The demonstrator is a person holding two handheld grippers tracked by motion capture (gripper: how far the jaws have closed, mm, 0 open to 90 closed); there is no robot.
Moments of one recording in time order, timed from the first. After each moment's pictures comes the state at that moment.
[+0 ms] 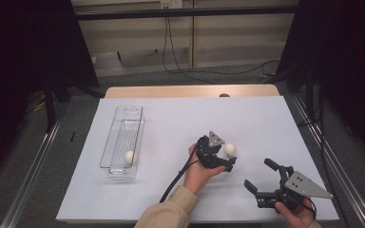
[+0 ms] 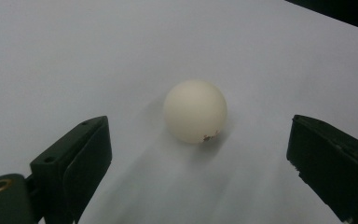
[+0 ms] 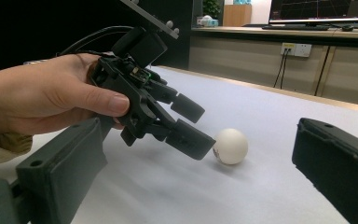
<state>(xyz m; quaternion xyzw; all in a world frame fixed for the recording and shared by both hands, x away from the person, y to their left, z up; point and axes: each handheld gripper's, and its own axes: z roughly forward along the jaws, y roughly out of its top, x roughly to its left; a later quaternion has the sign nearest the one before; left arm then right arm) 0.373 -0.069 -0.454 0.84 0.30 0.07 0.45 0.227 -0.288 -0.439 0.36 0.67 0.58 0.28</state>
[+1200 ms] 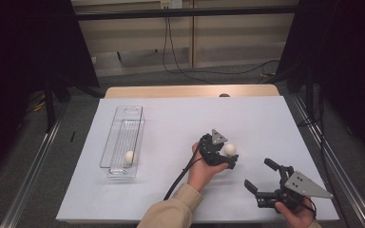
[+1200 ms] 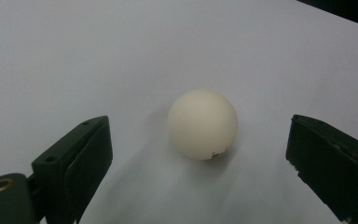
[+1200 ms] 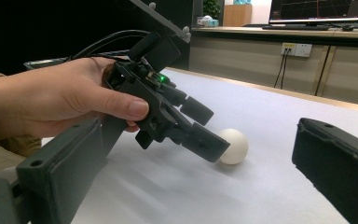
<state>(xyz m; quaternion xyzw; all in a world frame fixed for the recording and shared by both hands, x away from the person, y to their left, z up) 0.381 -0.079 -0.458 0.84 0.31 0.08 0.44 0.227 -0.288 -0.439 0.36 0.67 0.59 0.28</state>
